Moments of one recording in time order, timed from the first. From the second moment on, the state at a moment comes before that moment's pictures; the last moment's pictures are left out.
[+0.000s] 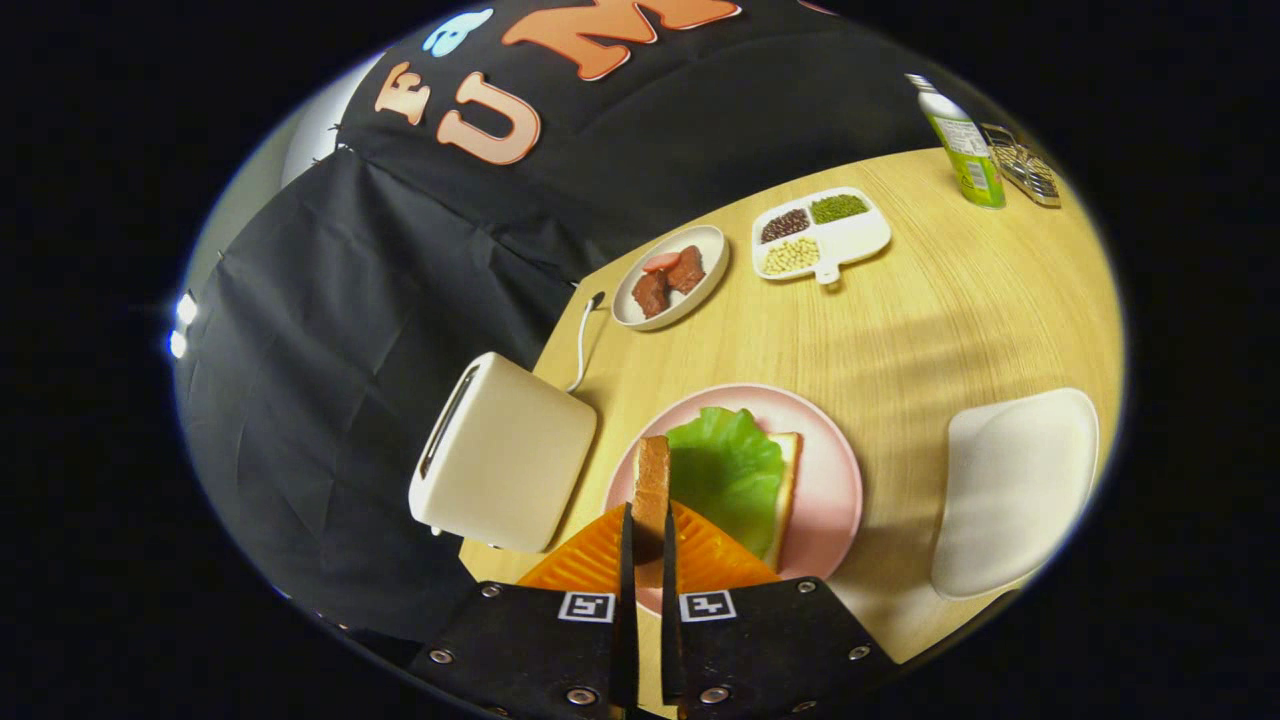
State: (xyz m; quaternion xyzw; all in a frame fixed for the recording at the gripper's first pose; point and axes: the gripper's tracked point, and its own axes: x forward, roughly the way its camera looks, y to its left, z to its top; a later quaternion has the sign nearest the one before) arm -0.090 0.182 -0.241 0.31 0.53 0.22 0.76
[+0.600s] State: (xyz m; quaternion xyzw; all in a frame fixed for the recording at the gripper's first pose) arm -0.092 0.153 -0.273 0.28 0.53 0.18 0.78
